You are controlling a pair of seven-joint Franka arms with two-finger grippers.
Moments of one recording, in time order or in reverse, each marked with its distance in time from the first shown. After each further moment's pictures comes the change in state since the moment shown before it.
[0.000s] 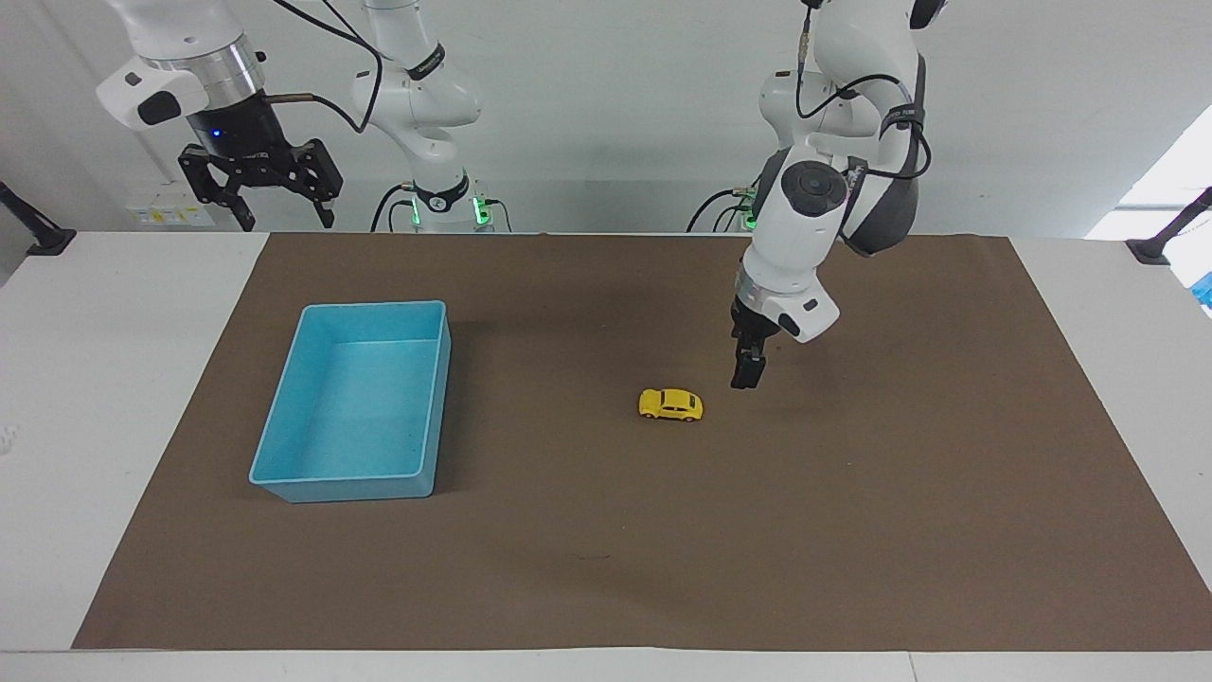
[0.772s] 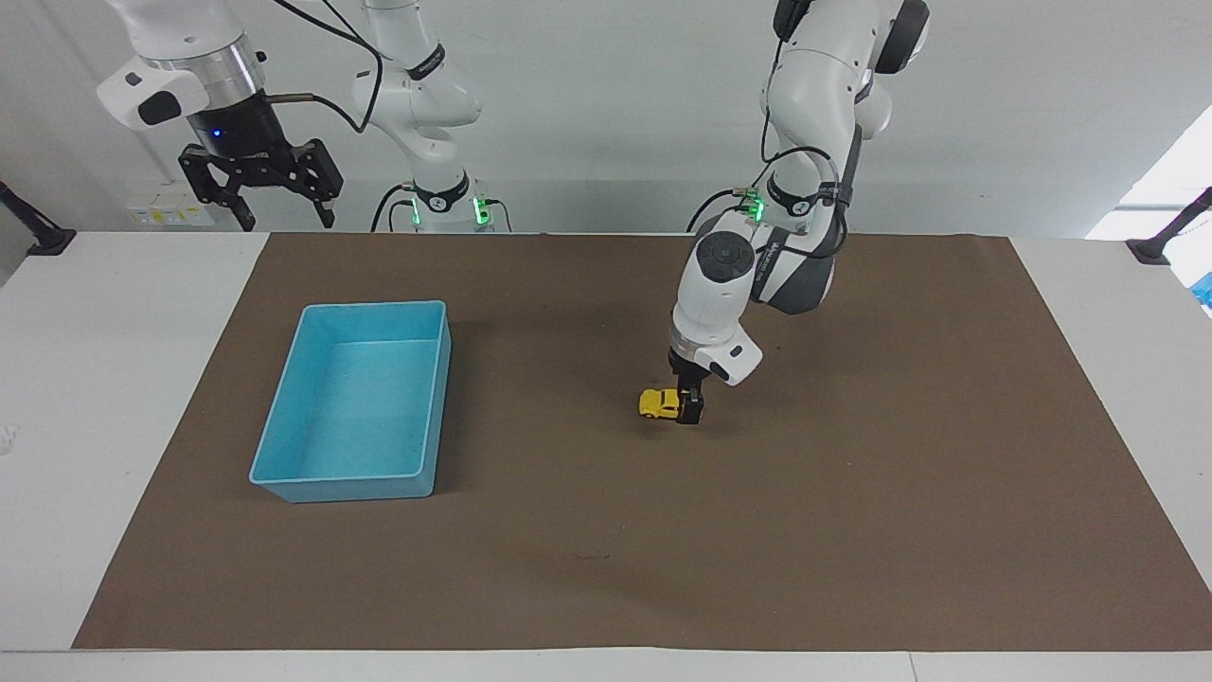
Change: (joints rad) left arm -0.104 0.218 0.002 0.053 0.045 0.169 -0.236; right arm 0.000 0.000 0.000 0.000 0.000 0.000 0.000
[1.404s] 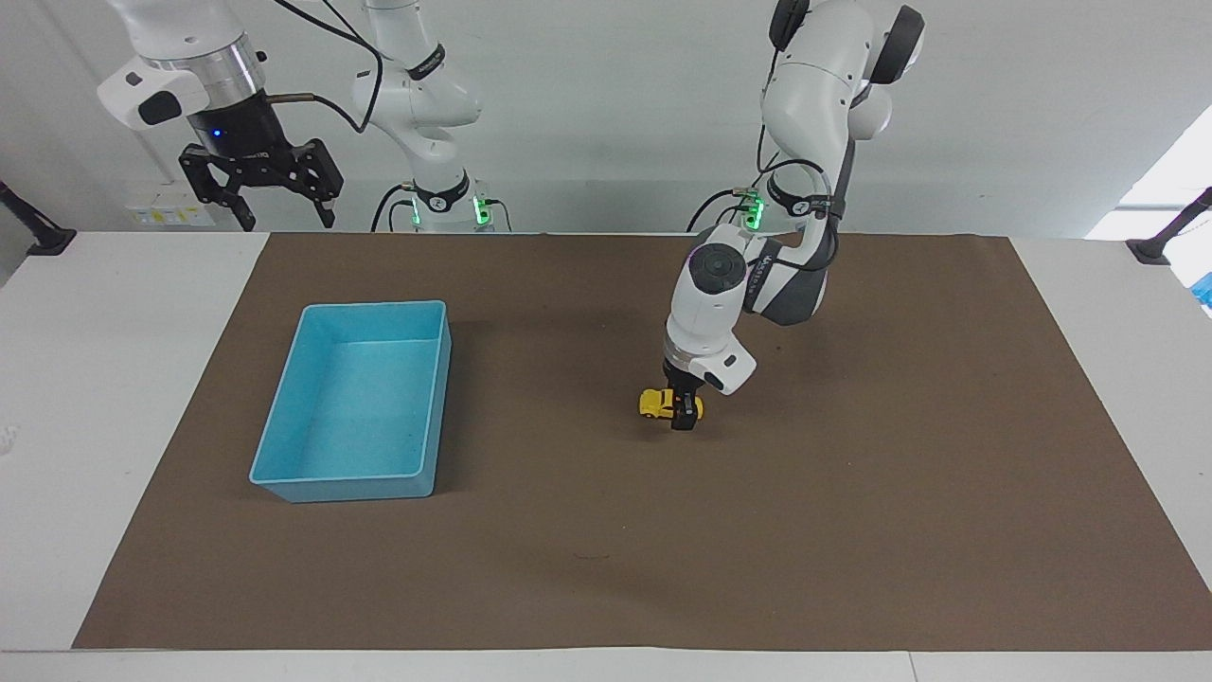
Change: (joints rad) left arm -0.002 0.017 0.000 0.014 0.002 -0.004 -0.009; right arm 0.000 0.000 0.000 0.000 0.000 0.000 0.000
